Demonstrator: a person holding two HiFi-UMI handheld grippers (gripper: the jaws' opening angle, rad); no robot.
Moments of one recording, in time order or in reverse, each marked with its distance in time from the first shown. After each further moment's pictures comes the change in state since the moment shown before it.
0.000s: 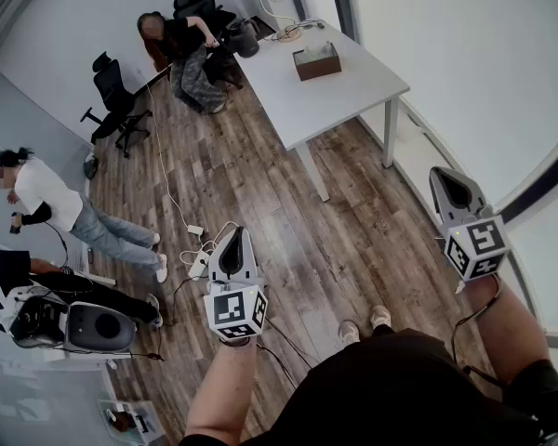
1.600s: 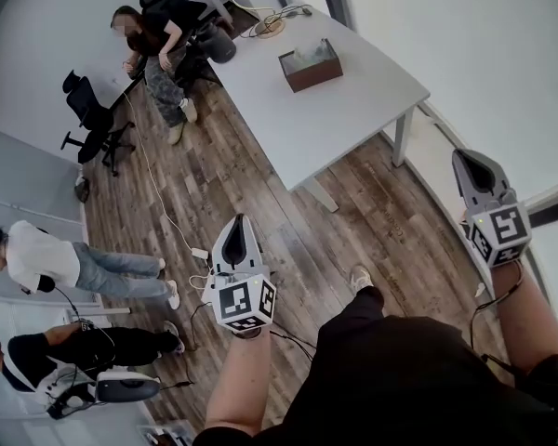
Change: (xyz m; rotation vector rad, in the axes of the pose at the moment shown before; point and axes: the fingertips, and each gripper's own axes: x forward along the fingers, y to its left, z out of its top) left arm 0.291 0.058 -0.005 -0.032 0.007 -0.022; right arm 0.232 -0.126 -0.034 -0.060 0.060 -0.062
